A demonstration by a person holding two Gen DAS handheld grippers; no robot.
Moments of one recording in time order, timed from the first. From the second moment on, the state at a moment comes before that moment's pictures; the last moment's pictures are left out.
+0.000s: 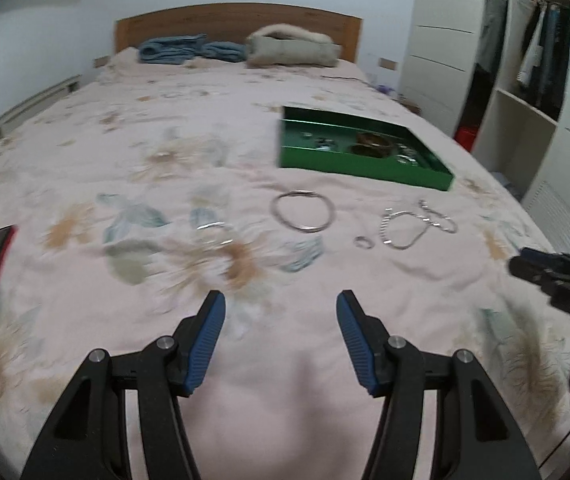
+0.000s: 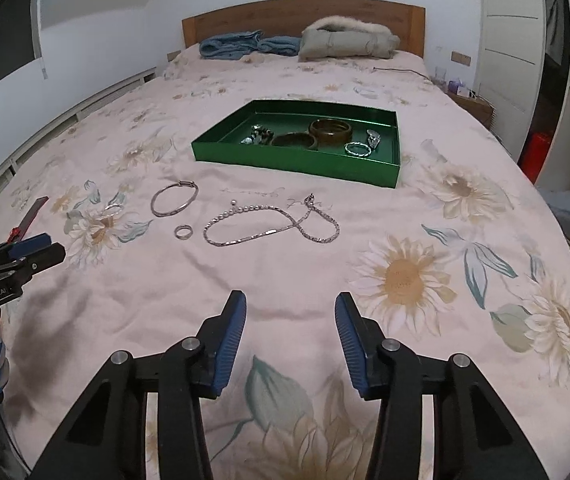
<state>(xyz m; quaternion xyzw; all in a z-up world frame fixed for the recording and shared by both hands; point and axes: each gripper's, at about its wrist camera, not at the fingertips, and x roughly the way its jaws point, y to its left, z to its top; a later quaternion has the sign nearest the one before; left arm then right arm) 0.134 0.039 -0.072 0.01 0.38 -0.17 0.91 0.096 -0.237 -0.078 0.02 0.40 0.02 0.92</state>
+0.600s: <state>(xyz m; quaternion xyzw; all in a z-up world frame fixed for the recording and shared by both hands) 0.222 -0.065 -0.120 0.08 0.44 -0.28 0.85 0.202 -0.271 -0.111 0.01 0.44 0.07 0.90</state>
